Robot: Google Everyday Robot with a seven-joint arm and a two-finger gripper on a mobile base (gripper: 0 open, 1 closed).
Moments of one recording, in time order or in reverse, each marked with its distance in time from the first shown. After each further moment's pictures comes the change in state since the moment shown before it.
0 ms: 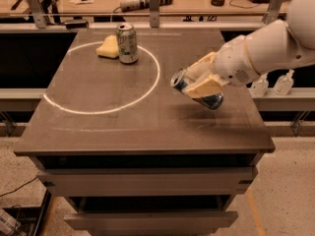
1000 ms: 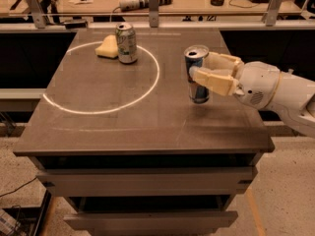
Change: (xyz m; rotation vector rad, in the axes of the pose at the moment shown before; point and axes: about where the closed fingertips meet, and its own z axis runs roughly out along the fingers) arm -0.021 -0.009 -0.047 0.180 -0.780 0.234
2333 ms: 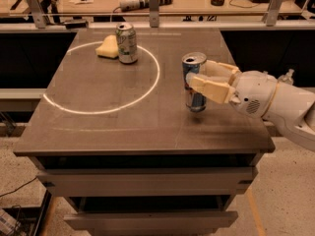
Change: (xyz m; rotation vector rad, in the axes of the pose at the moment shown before) arm 0.008 0.015 -0.002 0.052 0.004 0.081
